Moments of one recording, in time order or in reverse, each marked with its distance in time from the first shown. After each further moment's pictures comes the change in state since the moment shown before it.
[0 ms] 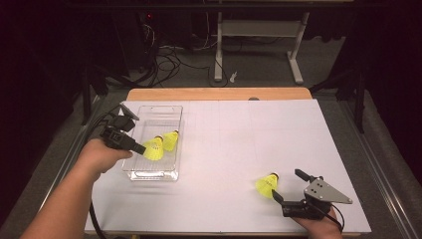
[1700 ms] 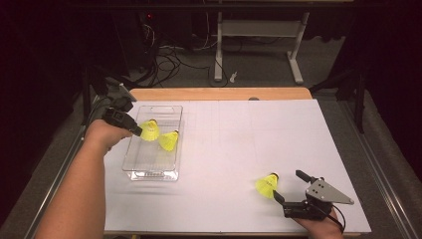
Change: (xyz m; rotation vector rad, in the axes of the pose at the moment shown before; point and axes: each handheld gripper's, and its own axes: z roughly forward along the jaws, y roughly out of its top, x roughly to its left) left arm 0.048 0.047 0.006 -0.003 0.051 -0.151; right arm -0.002 -0.003 -0.002 0.007 0.002 0.016
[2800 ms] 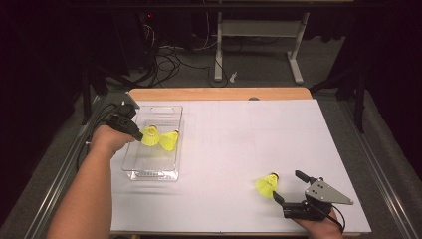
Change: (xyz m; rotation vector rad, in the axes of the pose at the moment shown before) left arm 0.008 0.002 0.032 0.032 0.054 -0.029; right arm 0.001 -0.001 0.000 0.000 0.010 -0.006
